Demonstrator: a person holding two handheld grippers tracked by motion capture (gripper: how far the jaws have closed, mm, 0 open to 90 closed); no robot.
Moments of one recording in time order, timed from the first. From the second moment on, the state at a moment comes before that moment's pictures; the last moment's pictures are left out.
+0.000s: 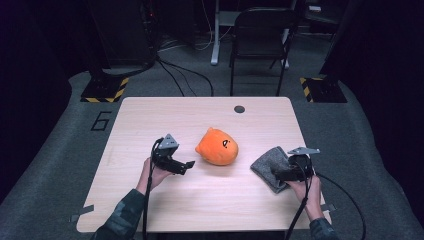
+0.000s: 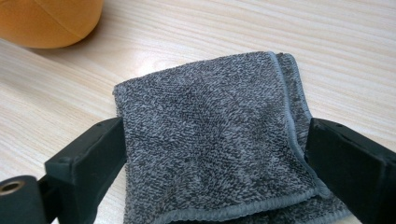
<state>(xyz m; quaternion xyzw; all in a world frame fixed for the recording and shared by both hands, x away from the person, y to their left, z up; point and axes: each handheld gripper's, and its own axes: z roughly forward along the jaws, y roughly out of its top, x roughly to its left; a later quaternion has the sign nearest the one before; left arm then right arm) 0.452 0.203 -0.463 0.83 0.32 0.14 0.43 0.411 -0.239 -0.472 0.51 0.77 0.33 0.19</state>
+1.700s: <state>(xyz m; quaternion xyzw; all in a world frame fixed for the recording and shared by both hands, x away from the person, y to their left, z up) 0.460 0.140 -0.450 0.81 0.32 0.14 0.48 0.409 -0.247 -0.470 0.51 0.77 0.33 0.19</state>
